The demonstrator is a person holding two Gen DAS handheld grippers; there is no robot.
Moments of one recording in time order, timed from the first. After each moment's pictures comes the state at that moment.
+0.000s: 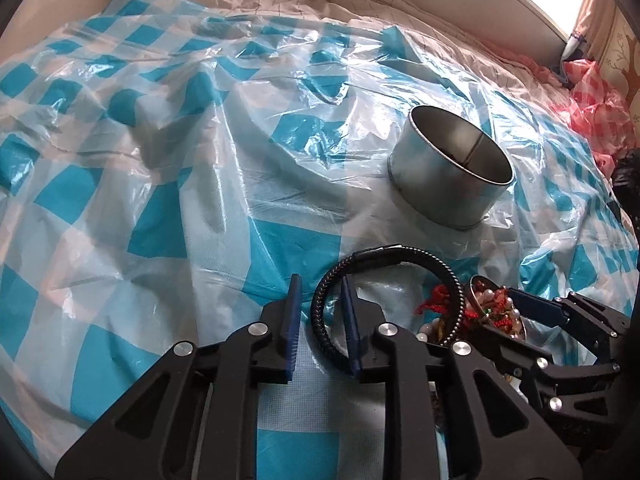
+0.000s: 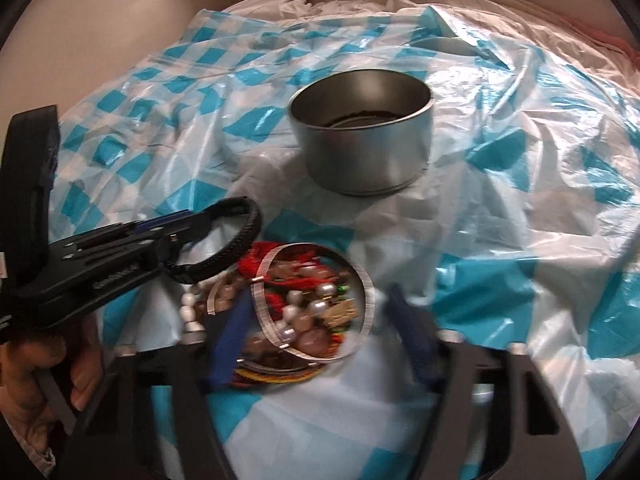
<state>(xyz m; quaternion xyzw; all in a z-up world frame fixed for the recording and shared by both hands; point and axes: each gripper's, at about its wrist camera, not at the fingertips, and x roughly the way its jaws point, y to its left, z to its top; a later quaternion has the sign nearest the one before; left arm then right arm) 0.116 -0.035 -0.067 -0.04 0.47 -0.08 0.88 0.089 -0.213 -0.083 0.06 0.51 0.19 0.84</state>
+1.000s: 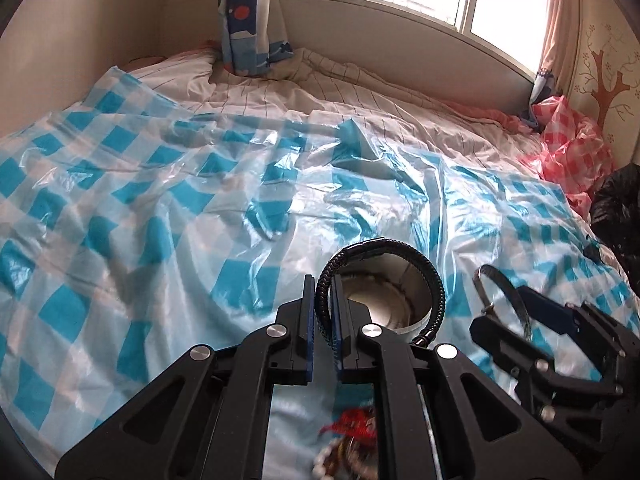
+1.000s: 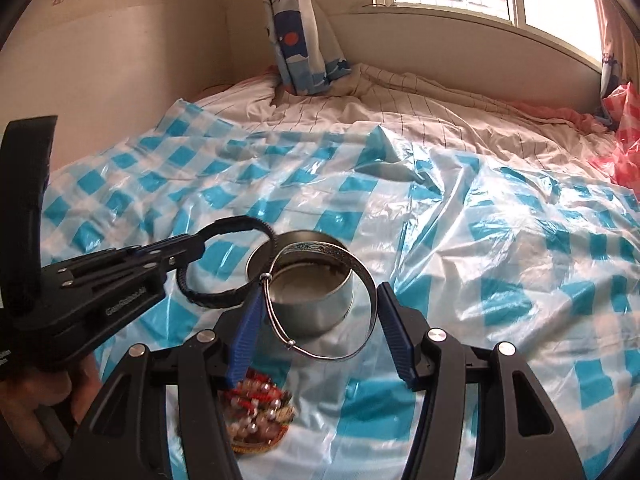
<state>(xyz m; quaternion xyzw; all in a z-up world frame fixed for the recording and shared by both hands) 0.148 -0.082 0.011 -0.05 0.35 -0.10 0.93 0.101 -0.240 -0.001 0.03 0.36 0.10 0.93</state>
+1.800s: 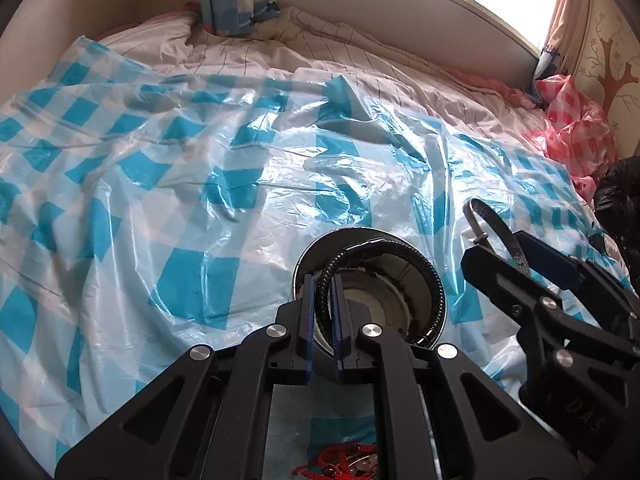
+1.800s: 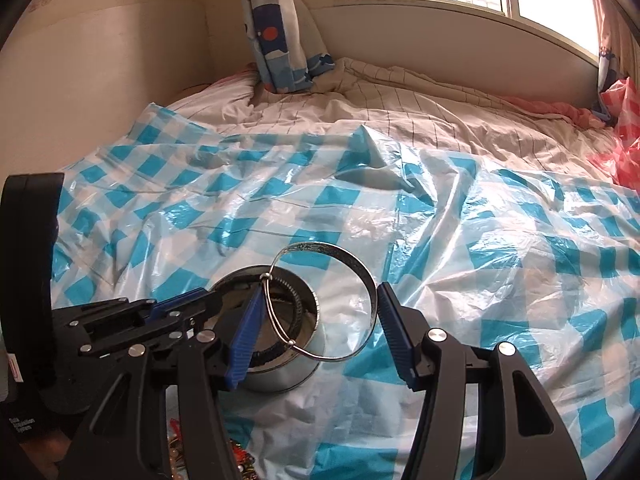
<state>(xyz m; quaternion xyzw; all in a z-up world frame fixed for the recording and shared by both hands) 0.194 -0.106 -0.028 -0.05 0.41 -0.12 0.90 0.158 -0.250 -0.014 0.03 0.37 0.07 0.92</state>
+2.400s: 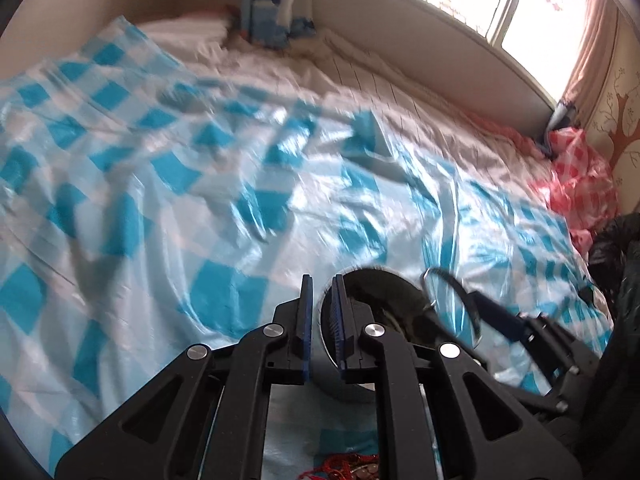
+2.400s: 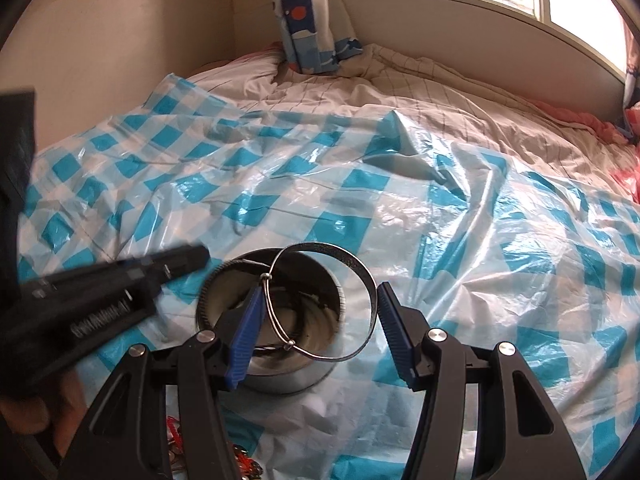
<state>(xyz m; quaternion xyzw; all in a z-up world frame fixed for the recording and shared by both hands) 0.192 -0.075 -0.012 -0.12 0.38 -0.09 0.91 0.171 -0.223 -0.033 0.00 0.39 0.11 0.91</state>
